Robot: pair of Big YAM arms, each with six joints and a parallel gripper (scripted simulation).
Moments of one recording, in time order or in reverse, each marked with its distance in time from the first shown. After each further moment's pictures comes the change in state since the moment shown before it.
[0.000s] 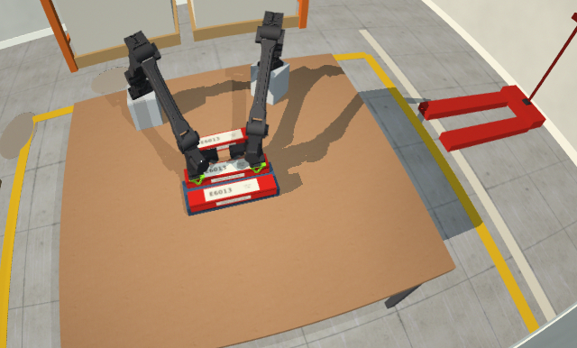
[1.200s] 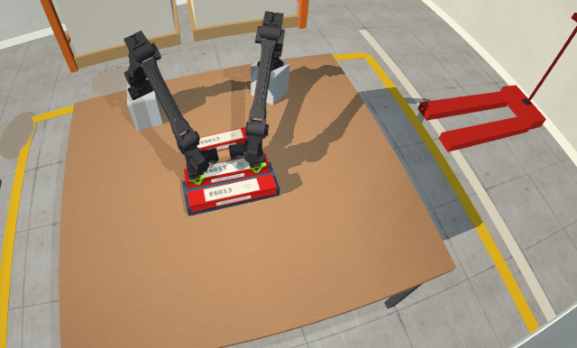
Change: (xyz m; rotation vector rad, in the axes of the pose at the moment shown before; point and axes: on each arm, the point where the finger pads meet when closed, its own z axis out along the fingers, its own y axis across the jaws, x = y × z) left arm 0.000 0.000 0.001 0.000 0.000 0.000; right arm 0.000 0.001 0.001 0.000 0.000 0.000
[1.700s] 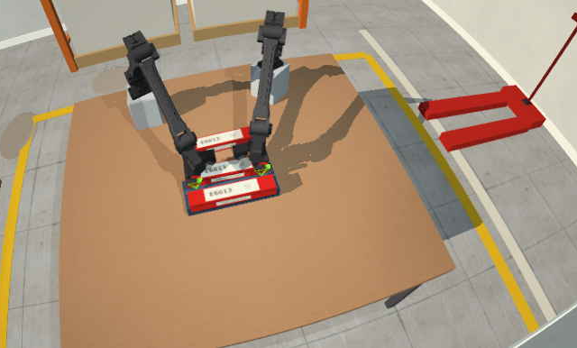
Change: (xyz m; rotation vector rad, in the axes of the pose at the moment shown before) left arm 0.015 0.009 -0.007 -0.018 0.013 -0.011; right arm 0.013 -0.009 -0.006 0.017 0.014 0.008
